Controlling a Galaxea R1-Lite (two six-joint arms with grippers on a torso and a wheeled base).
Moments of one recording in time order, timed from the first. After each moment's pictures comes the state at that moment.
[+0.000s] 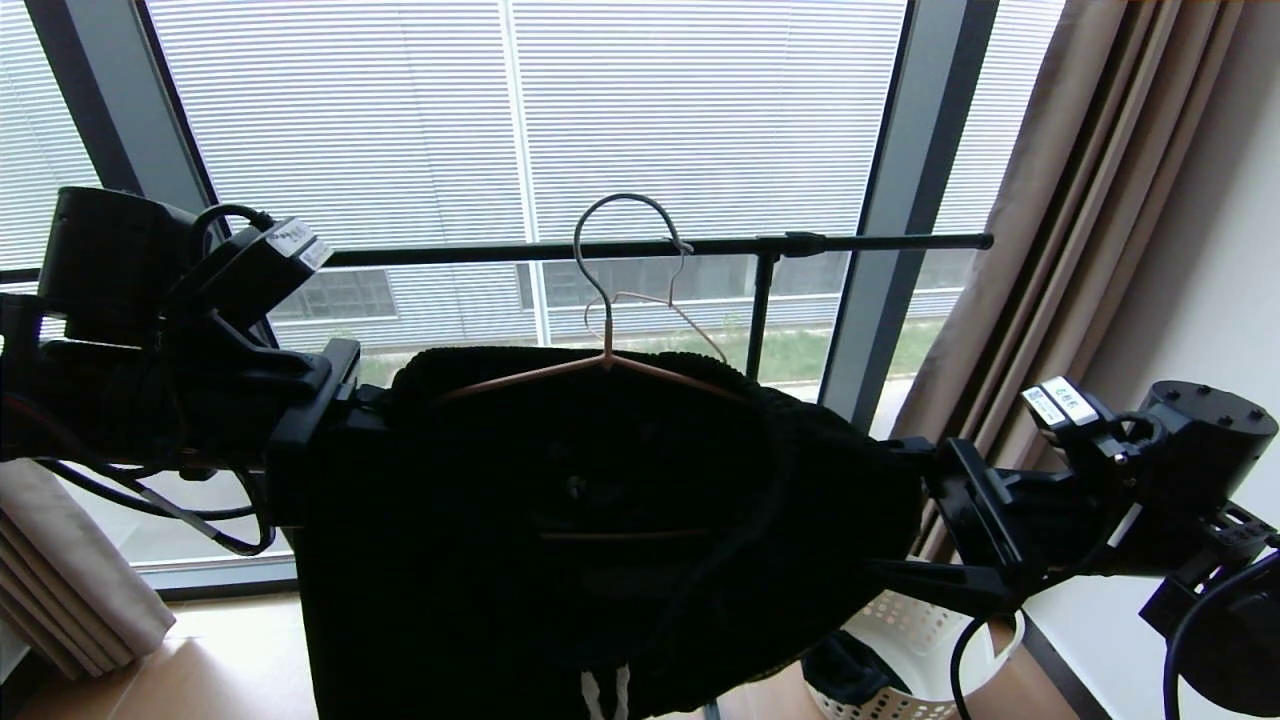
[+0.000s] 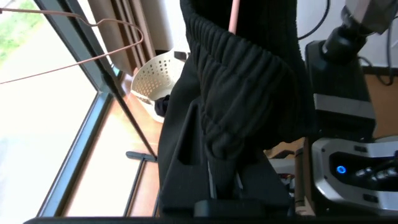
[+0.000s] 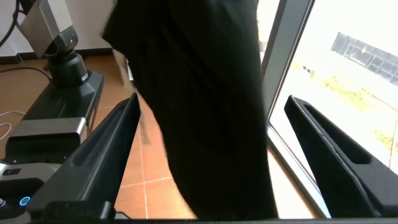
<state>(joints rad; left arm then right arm) -0.16 1.56 -1.07 0.16 -1.08 0.60 0.18 1.87 -0.44 -1.37 1.23 0.00</state>
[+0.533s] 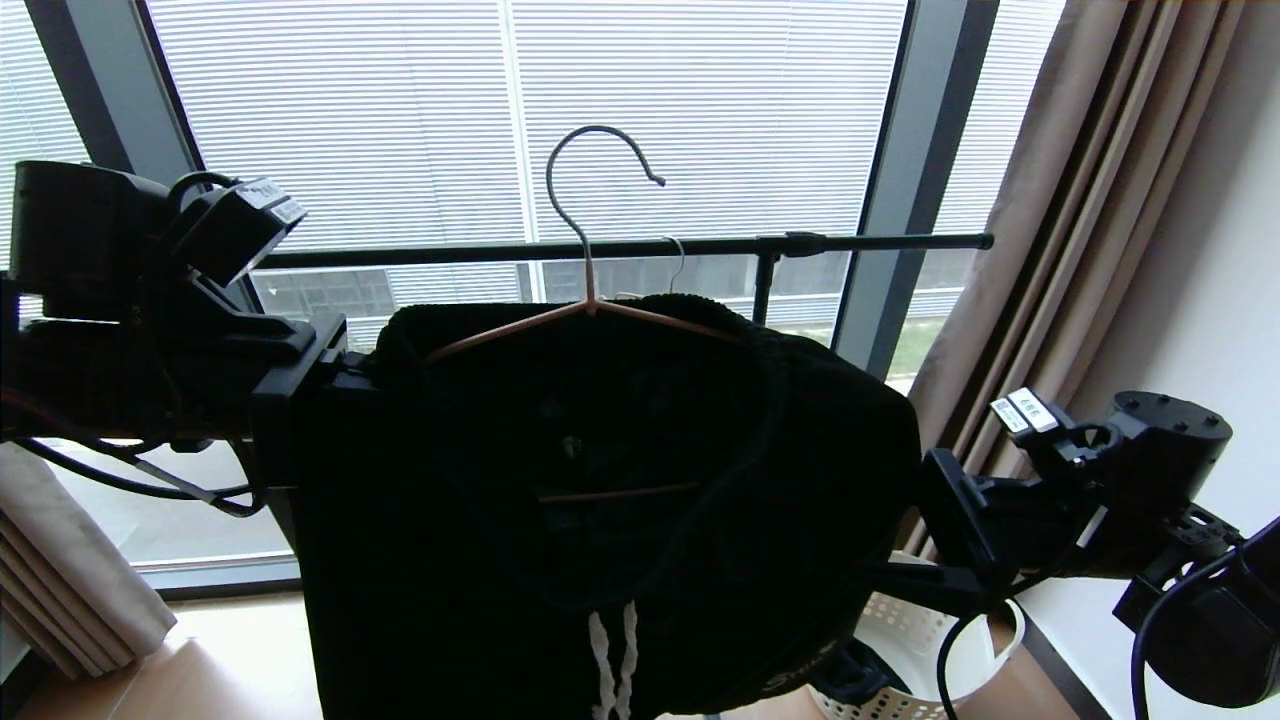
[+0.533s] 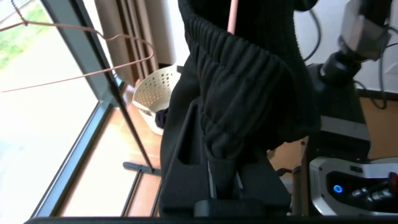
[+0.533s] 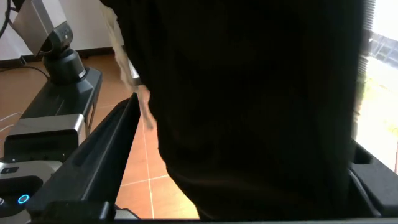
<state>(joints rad) -0.13 1.56 -1.07 0.04 -1.14 0.45 0.18 1.94 -0.45 -1.37 1.23 -0.01</state>
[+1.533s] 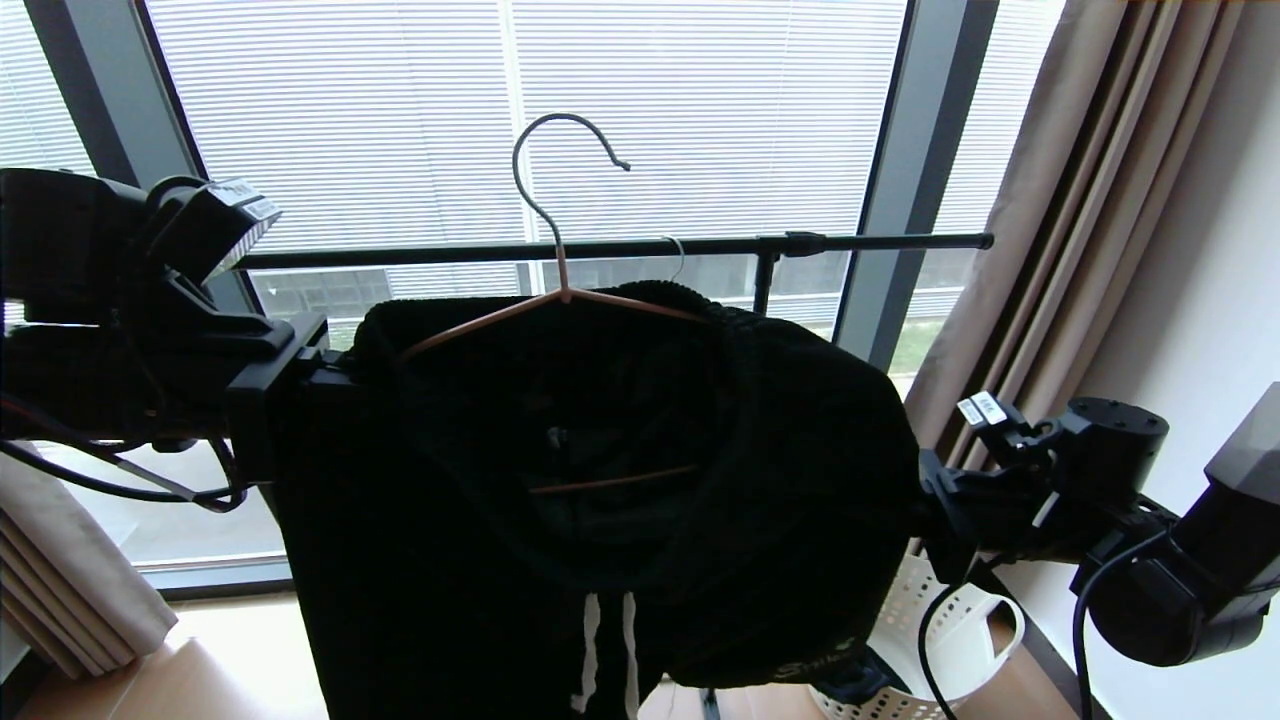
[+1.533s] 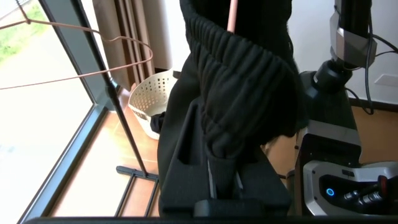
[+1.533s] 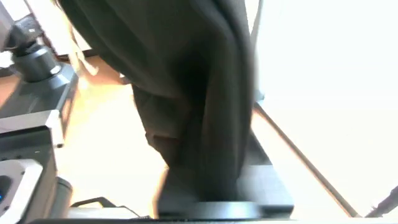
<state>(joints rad) -0.07 1.56 -1.06 0.01 -1.17 0.43 0.10 2.09 -0.55 -1.37 1.23 0.00</state>
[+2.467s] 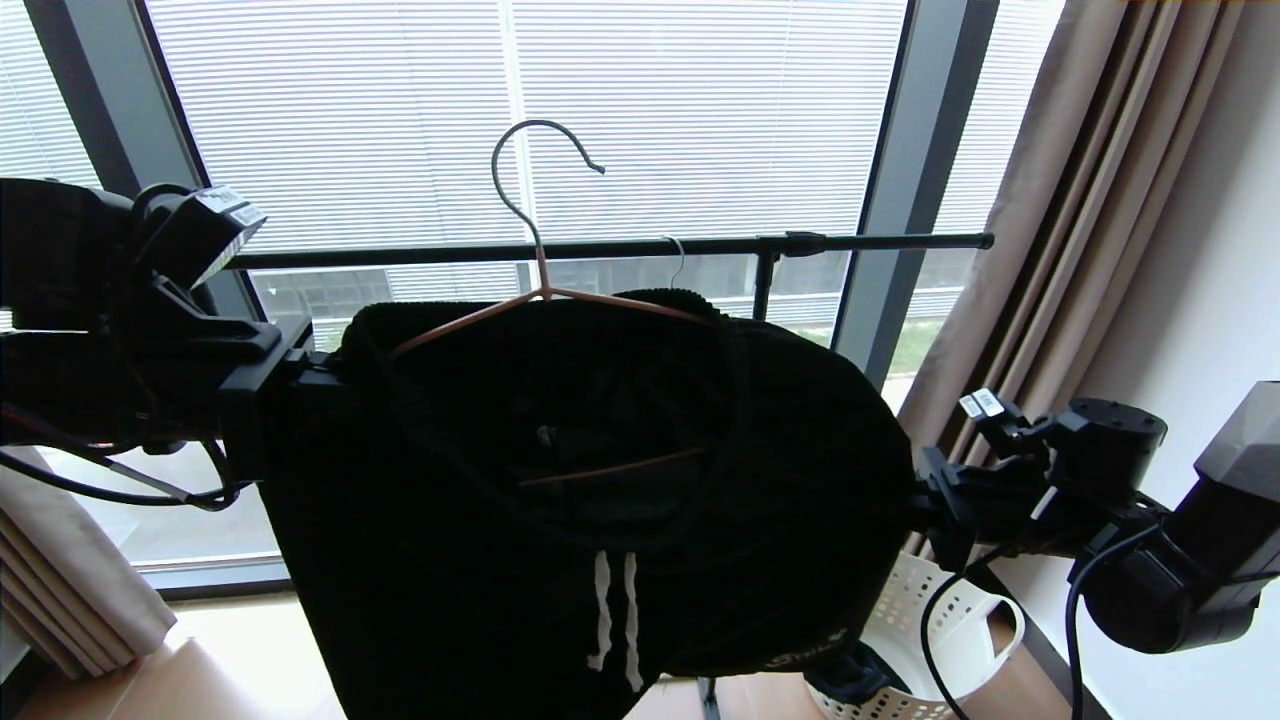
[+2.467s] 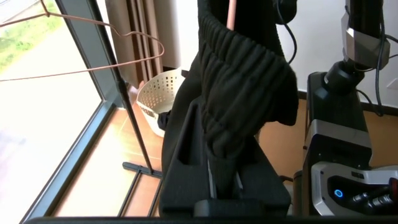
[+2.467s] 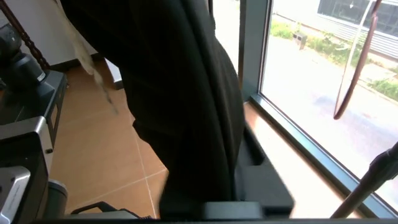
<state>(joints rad) -0.04 1.56 -1.04 -0.01 -1.17 0.43 0.06 2.13 -0.58 -1.36 1.23 0.04</state>
